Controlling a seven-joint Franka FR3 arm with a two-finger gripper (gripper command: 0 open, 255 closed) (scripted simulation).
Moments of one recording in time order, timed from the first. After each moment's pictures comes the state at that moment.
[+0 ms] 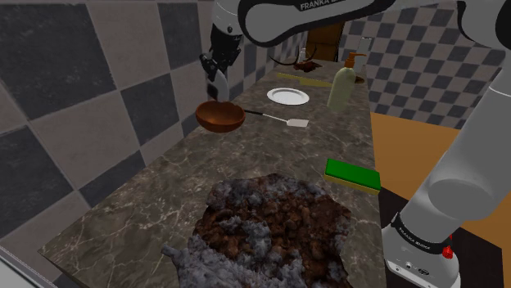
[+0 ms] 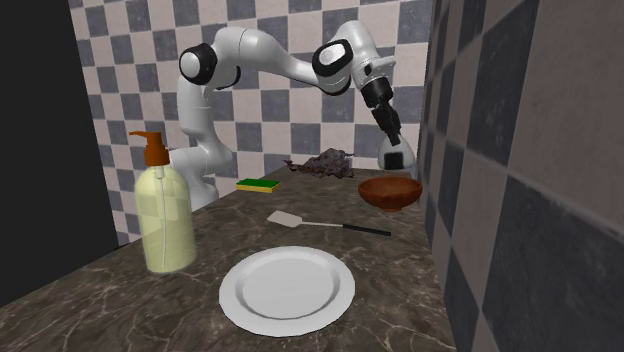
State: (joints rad) arm -0.08 0.05 0.45 -1.76 -0.32 2.23 0.42
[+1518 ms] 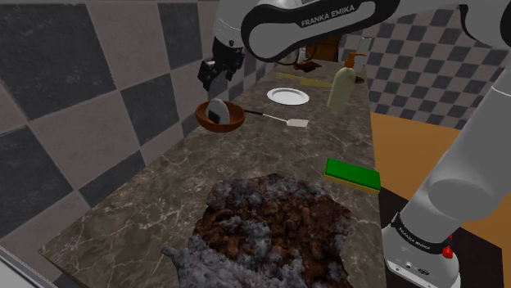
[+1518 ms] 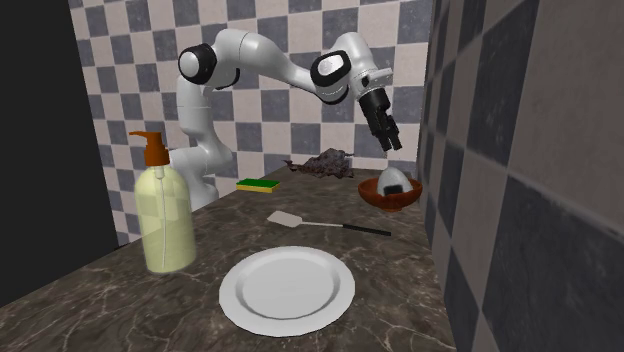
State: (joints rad) arm -0.08 0.04 0.45 -1.84 -0.33 2.30 0.44
